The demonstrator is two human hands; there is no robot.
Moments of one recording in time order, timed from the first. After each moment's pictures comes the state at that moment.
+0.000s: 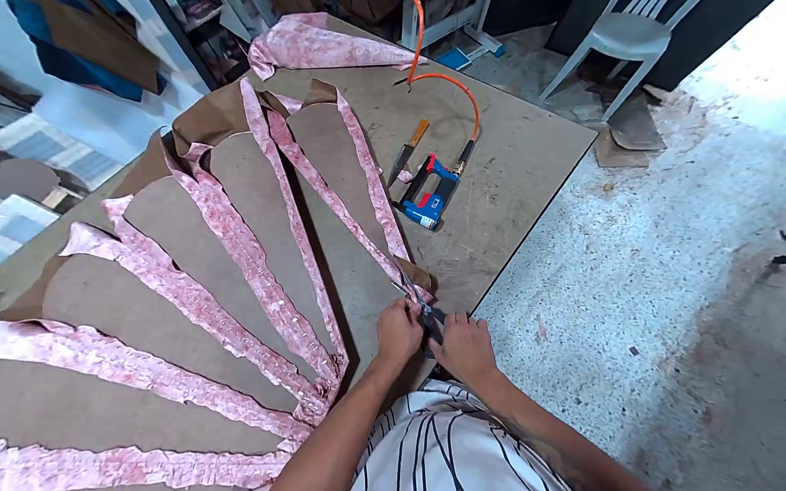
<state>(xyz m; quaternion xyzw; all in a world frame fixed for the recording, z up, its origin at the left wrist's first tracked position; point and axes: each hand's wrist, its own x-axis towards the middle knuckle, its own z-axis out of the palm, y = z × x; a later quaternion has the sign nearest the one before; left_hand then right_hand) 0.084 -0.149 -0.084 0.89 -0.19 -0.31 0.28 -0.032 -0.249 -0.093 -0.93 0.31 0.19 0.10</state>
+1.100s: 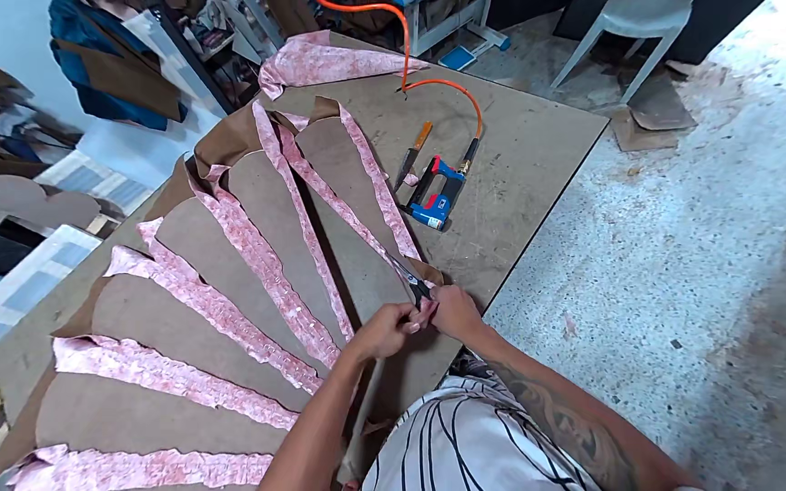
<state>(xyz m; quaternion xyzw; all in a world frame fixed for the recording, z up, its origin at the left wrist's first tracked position) 0.148 -0.105 -0.039 0.71 -0.43 -0.47 0.31 0.032 -0.272 -0.083 -0.90 0.28 0.13 0.31</state>
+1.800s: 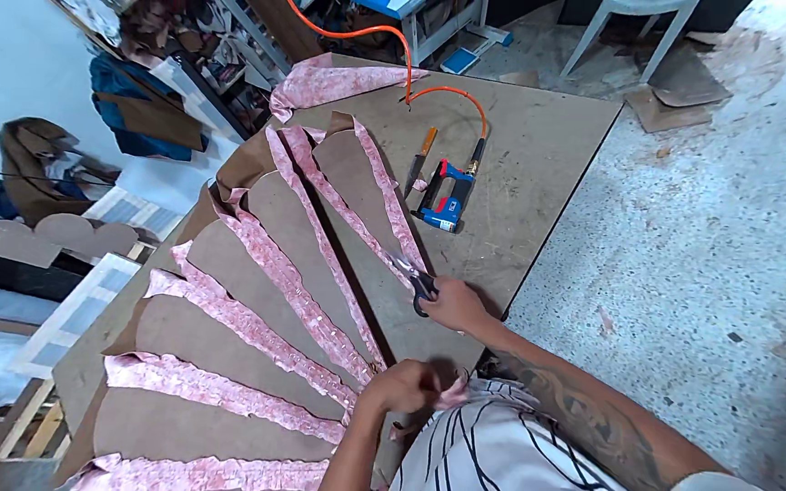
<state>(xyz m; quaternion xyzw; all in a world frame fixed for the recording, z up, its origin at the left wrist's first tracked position) 0.102 -0.059 -0.035 0.68 -0.45 -0.57 0.11 0.059 -0.264 -0.067 -0.86 0.32 0.07 0.39</state>
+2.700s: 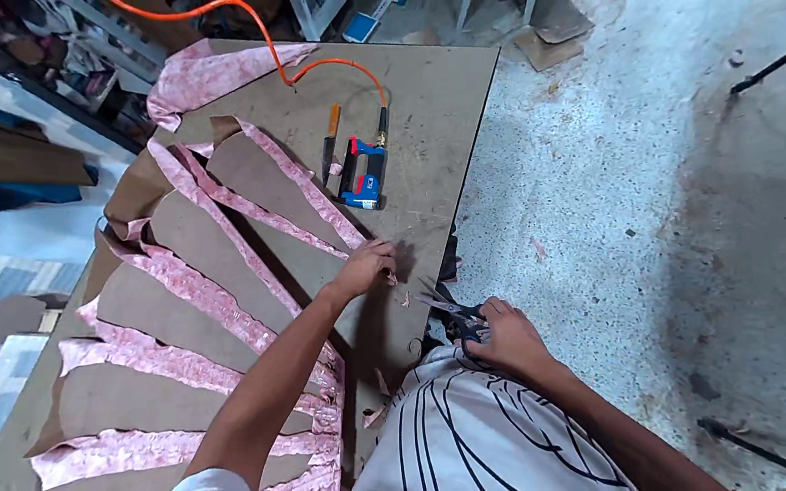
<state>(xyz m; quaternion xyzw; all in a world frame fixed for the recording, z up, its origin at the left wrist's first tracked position) 0.187 -0.232 -0.085 0.57 -0.79 -0.21 0.07 -0.179 -0.265 -0.103 -0.87 0.41 0.09 0.28</state>
